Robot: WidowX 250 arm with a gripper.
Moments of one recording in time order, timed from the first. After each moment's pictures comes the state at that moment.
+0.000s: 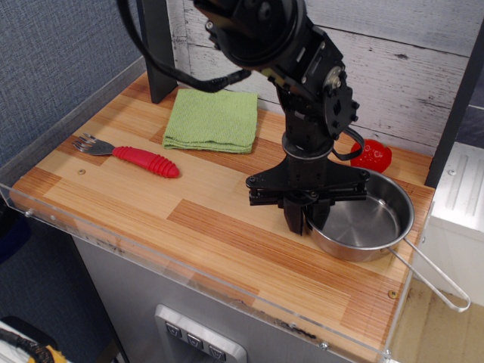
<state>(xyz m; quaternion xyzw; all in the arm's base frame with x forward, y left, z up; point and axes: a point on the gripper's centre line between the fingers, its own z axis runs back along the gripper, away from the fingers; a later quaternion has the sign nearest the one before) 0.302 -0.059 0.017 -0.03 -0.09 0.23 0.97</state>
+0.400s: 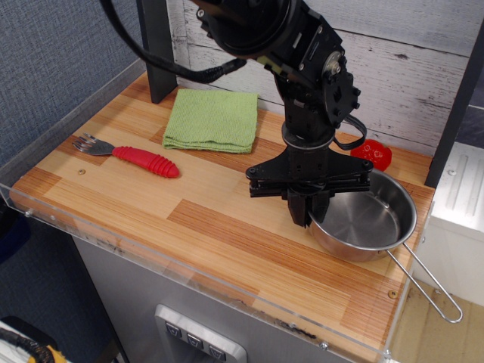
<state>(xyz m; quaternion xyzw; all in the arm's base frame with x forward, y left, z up) 0.301 -0.061 0.027 -0.04 -0.10 0.23 0.97</state>
